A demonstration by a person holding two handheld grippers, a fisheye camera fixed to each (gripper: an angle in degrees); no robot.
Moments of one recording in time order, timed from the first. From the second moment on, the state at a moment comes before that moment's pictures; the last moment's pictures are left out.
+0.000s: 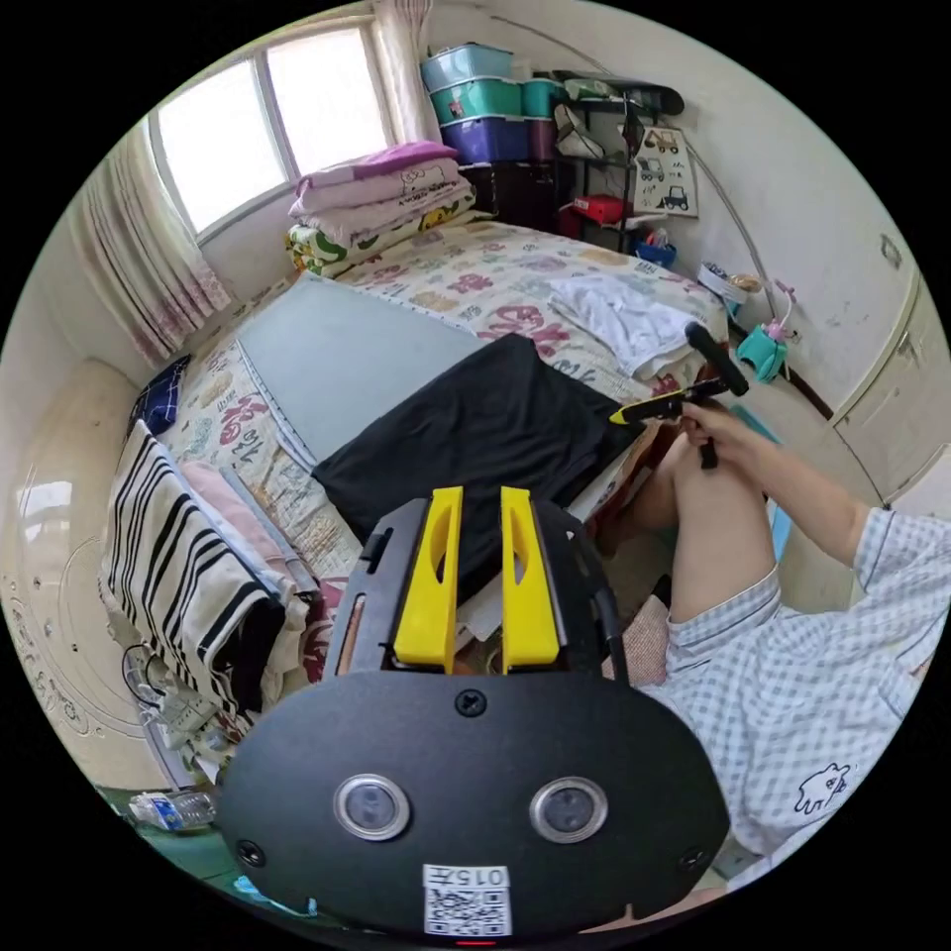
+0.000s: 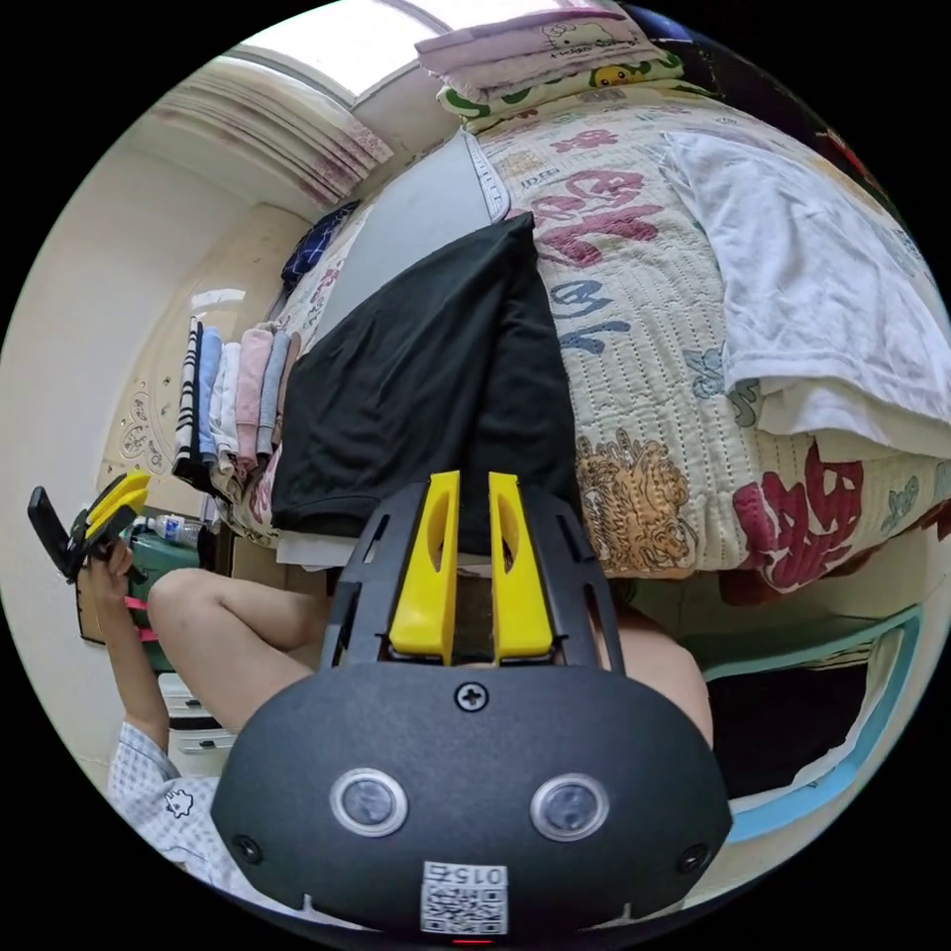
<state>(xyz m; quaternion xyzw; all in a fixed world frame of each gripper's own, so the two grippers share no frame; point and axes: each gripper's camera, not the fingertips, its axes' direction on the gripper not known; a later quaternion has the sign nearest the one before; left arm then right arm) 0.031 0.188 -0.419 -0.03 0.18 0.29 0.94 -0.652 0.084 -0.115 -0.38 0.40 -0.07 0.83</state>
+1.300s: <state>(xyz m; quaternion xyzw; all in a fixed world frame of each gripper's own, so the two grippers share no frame) 0.245 0.239 -0.184 -0.06 0.33 0.34 0.88 -0.494 -0.088 0.081 -0.36 0.40 -0.09 0.84</state>
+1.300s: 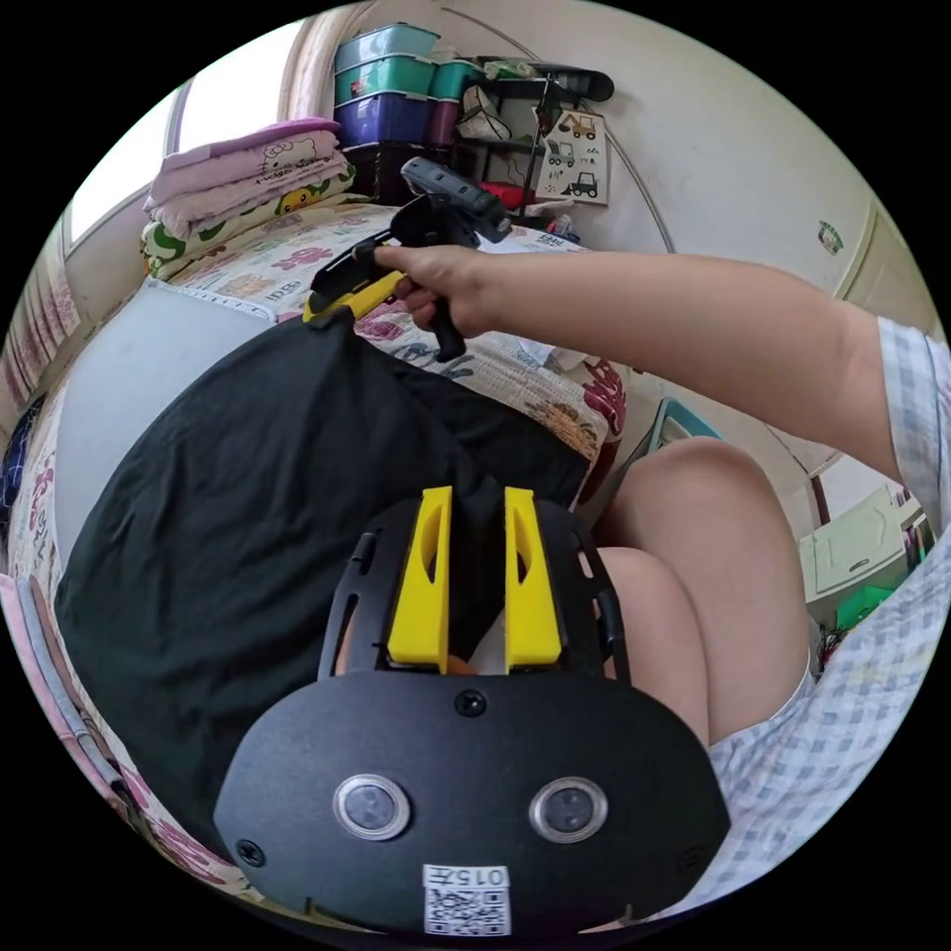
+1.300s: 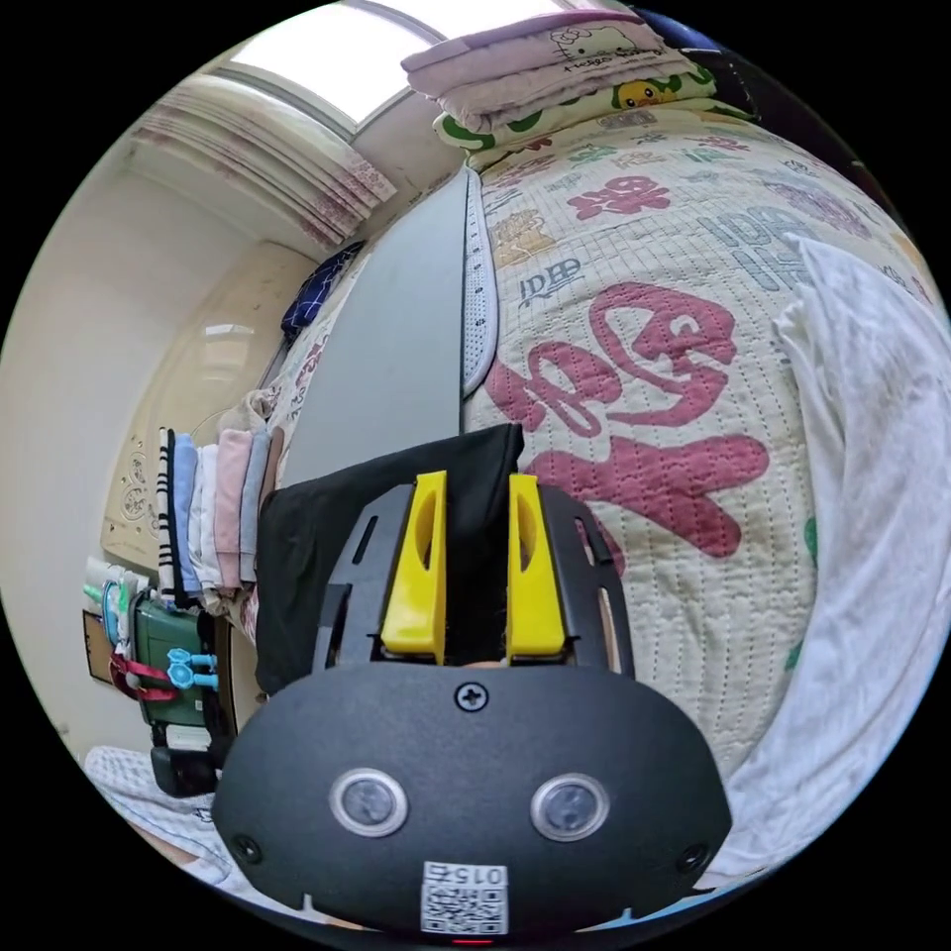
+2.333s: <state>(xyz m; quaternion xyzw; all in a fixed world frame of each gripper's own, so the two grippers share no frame) 0.294 -0.005 -0.048 -0.12 0.29 0.31 0.90 -0.530 0.022 -0.086 -0.39 0.02 0.17 0.91</state>
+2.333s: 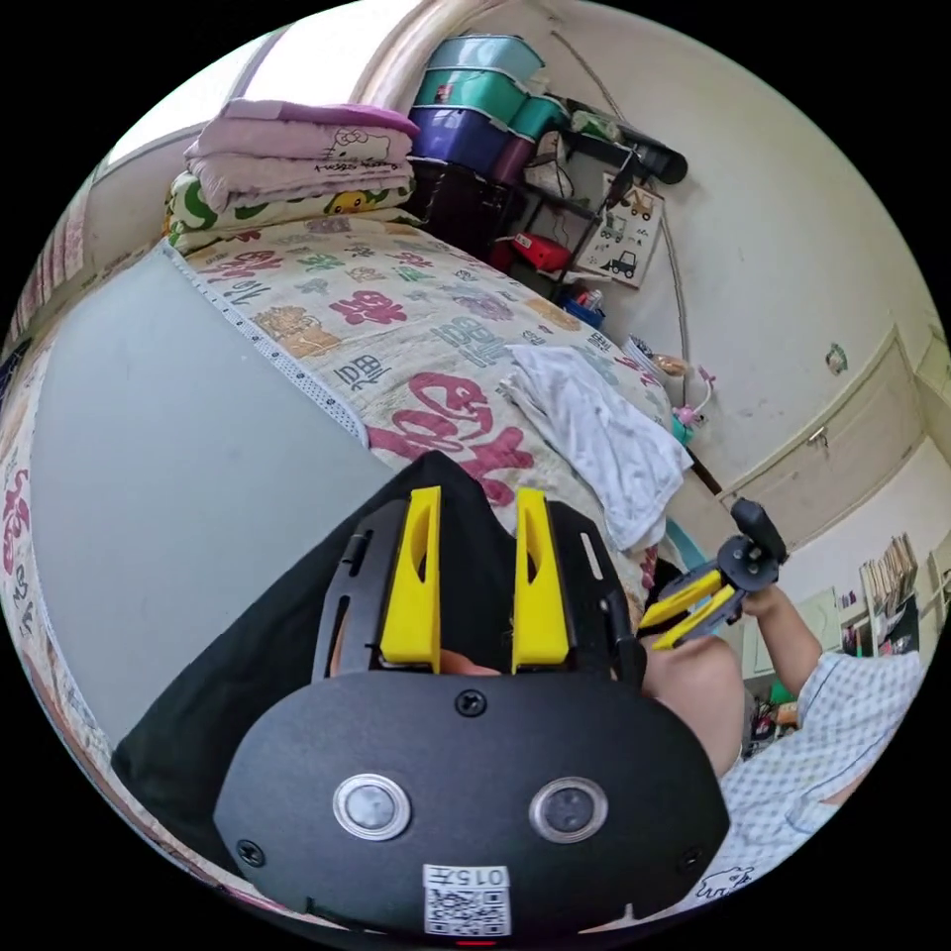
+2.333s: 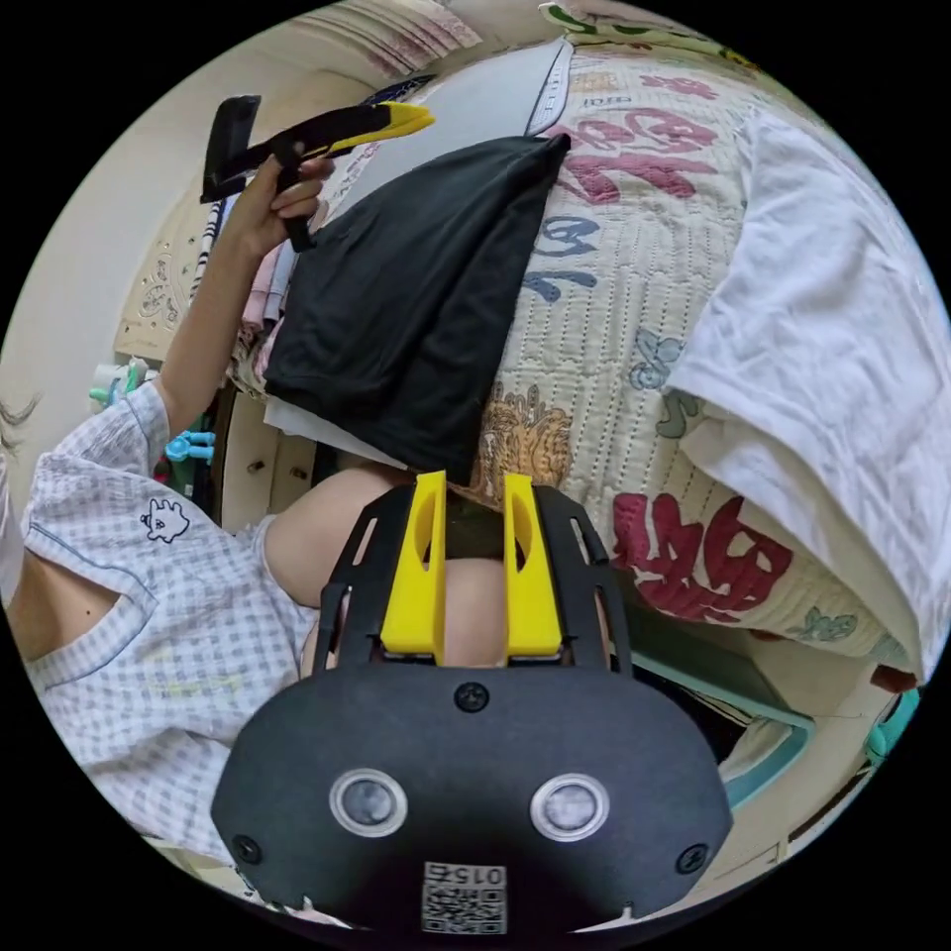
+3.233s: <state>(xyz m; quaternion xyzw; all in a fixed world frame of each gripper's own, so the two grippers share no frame) 0.351 -0.041 -0.004 -0.07 0.24 0.31 0.92 -0.516 0.096 -0.163 -0.18 0.05 0.17 0.97</state>
